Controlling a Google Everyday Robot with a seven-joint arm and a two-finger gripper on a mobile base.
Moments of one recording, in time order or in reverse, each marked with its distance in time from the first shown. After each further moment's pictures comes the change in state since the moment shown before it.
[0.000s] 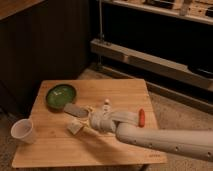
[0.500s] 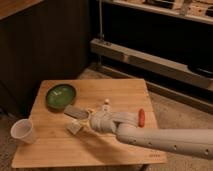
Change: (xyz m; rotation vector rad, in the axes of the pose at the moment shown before) arm -0.016 -0.006 0.004 0.033 -0.003 0.058
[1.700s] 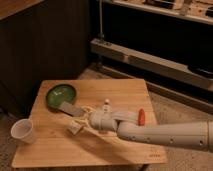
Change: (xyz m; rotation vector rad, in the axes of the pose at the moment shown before) arm 0.032 -0.003 0.008 0.092 0.139 0.053
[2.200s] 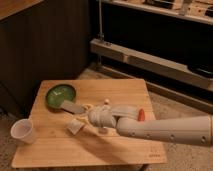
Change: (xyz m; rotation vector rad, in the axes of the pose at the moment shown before) arm 0.004 0.008 -0.001 -0.039 -0.104 -0.017
